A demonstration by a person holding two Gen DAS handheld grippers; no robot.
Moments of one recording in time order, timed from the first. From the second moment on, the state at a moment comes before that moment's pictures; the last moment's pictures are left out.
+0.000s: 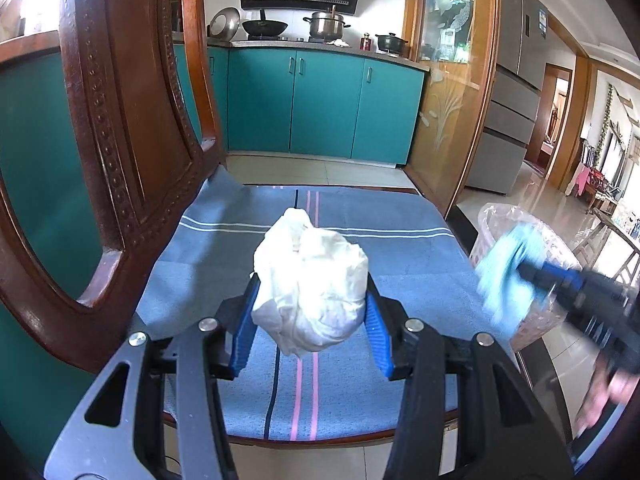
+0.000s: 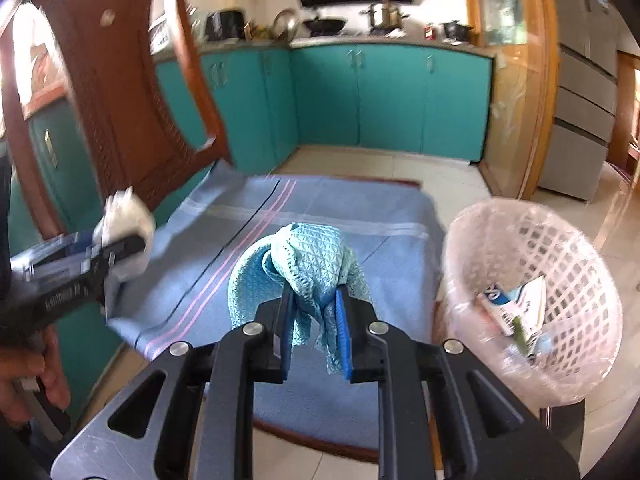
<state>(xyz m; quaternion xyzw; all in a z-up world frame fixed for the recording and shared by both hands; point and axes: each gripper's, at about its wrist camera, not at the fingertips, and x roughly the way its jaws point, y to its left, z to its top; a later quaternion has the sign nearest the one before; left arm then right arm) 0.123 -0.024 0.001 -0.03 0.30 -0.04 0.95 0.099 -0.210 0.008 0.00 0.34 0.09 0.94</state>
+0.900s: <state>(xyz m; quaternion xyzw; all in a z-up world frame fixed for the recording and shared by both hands) 0.148 -0.201 0.012 0.03 0.32 -0.20 0.93 0.049 -0.443 0.050 0.29 0.13 -0.21 0.92</state>
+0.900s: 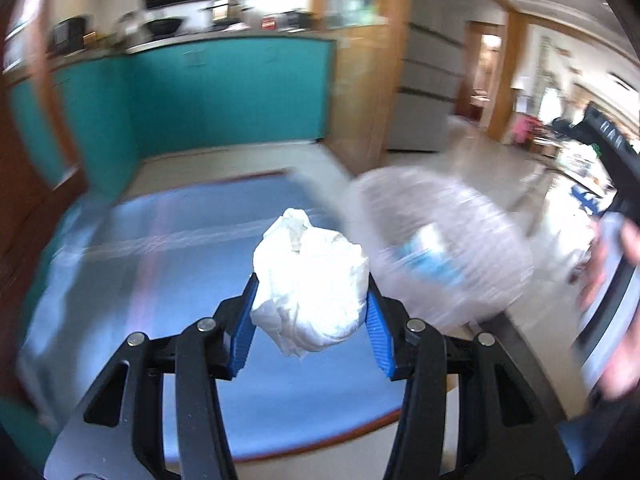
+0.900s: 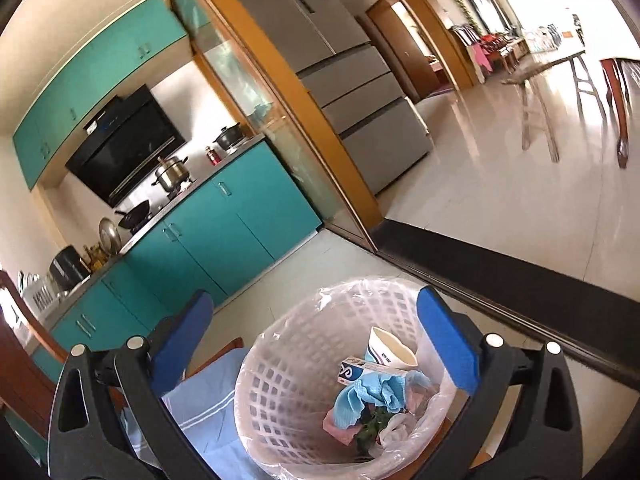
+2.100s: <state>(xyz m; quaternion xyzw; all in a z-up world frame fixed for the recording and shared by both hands) 0.099 -0.010 -0.015 -0.04 0.35 0.00 0.94 0.096 -0.219 0.012 0.04 0.32 -0.04 0.94</state>
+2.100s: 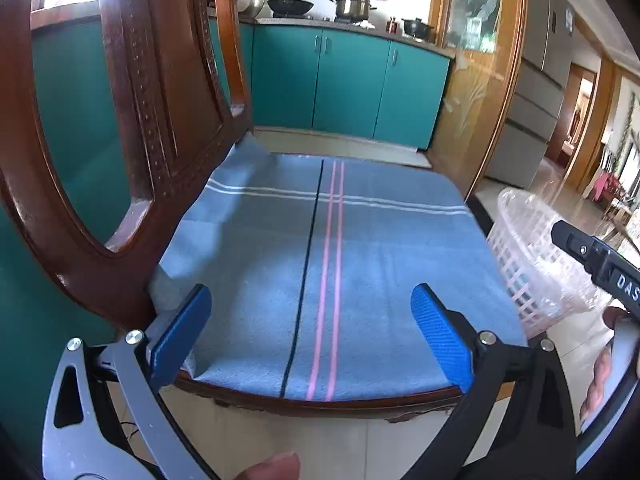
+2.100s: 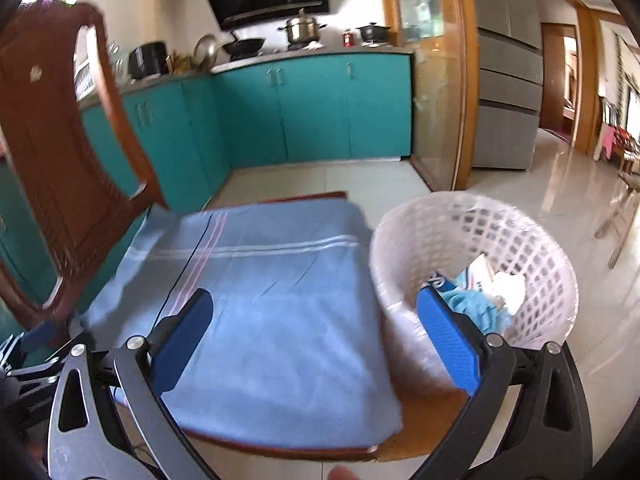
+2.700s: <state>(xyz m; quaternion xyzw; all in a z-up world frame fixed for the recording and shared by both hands) 0.098 -0.011 0.000 -0.02 0.32 0.03 0.95 0.095 -0.186 -0.014 0.03 0.35 -0.05 0.93</state>
